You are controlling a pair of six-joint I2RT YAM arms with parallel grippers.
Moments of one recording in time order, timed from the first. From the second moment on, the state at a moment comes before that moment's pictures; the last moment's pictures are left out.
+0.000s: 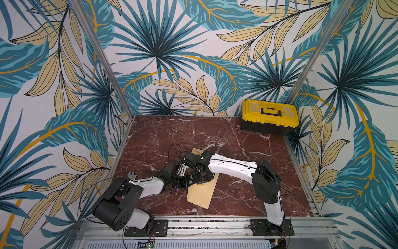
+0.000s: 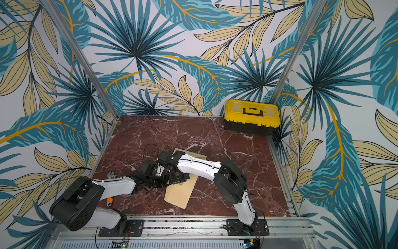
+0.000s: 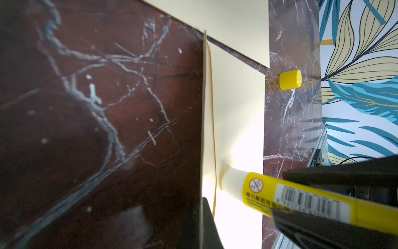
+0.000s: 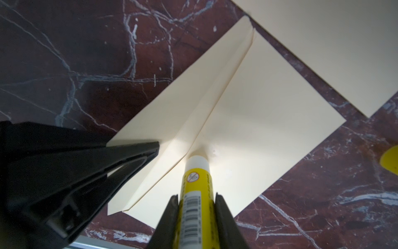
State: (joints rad) left arm -0.46 1.44 0.41 0.14 0.57 -0.54; right arm 1.00 2.03 1.62 -1.05 0.07 0.76
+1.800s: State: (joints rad) left arm -0.46 1.44 0.41 0.14 0.57 -0.53; right arm 0.97 2.01 1.58 -1.08 -0.07 0.67
